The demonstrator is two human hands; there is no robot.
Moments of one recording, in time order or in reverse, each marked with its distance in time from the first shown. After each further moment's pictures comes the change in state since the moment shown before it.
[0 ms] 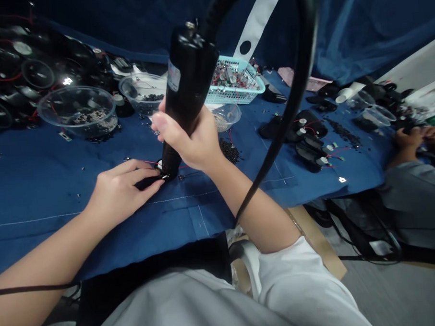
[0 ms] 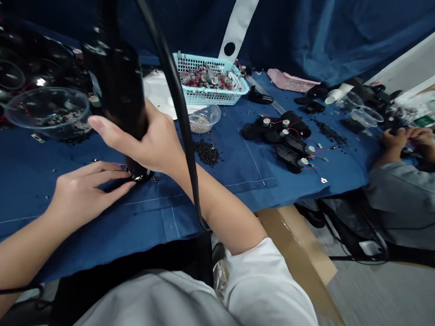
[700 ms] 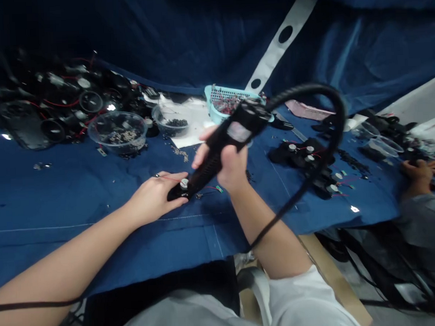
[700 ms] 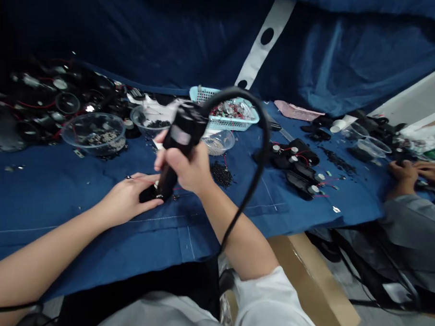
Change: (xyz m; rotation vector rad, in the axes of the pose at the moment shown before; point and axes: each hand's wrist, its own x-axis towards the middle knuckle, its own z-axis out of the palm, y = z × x) left_hand 0.017 -0.021 0.014 -0.197 -0.387 -0.131; right_hand 0.006 0.003 -0.012 0.318 -0.193 -0.169
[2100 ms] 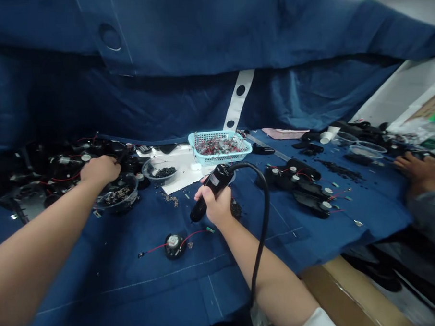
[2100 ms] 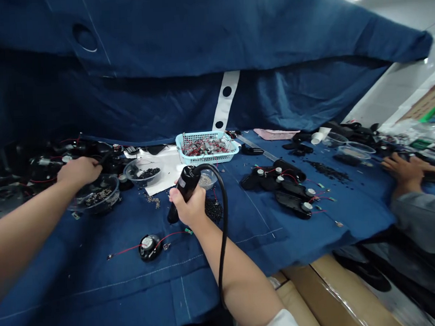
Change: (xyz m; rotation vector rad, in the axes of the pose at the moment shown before) left_hand 0.125 -0.128 -0.175 0.368 0.422 -0.561; right_hand -0.014 0.032 -0.039 -0.319 0.487 0.076
